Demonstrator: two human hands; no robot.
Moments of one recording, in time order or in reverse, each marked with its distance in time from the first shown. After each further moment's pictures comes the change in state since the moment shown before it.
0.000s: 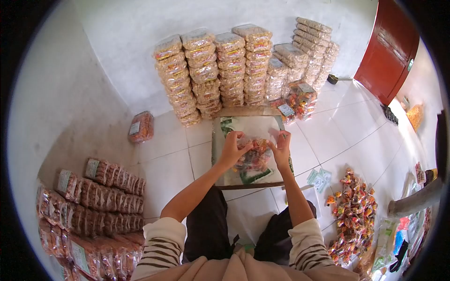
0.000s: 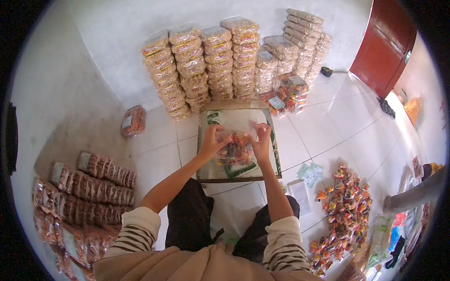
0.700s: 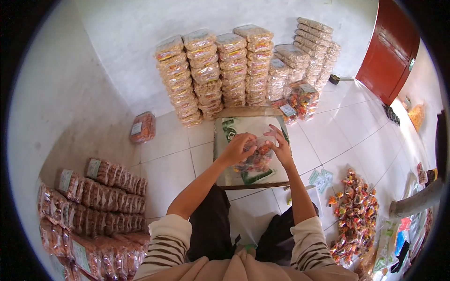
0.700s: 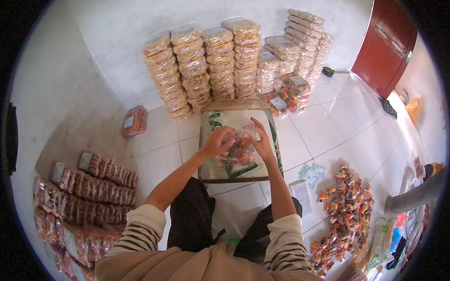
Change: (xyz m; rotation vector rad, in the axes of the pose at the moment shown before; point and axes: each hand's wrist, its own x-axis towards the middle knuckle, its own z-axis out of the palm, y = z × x) left_hand 0.012 0.021 -0.012 0.041 -0.249 0.268; right_hand 0.016 -0.022 -0.009 -0.399 -0.311 0.019
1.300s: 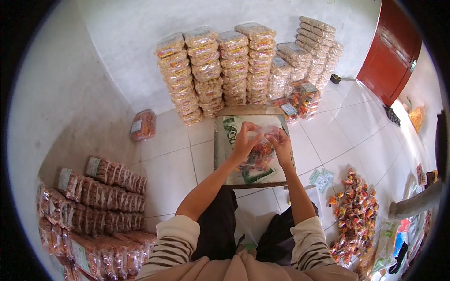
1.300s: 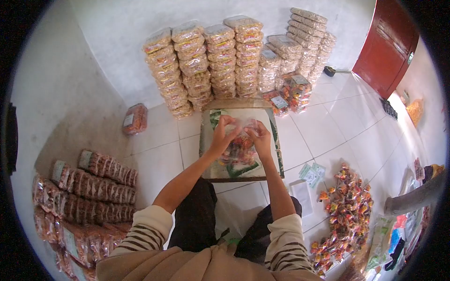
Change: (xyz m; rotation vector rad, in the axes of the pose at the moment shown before) left_hand 0.018 -0.002 0.027 -0.348 0.326 -0.211; right_hand 0.005 -0.019 0.020 0.394 0.191 0.223
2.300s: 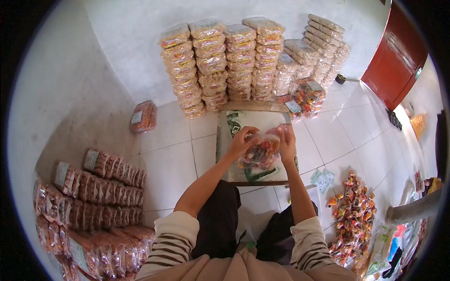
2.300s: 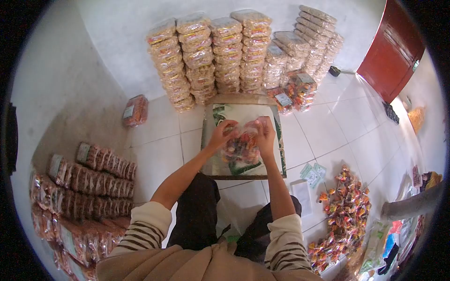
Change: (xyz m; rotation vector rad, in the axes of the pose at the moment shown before) left_hand -0.016 -0.051 -0.021 -0.196 -0.101 -0.227; right_hand 0.008 0.010 0.003 -0.259 0.090 -0.165
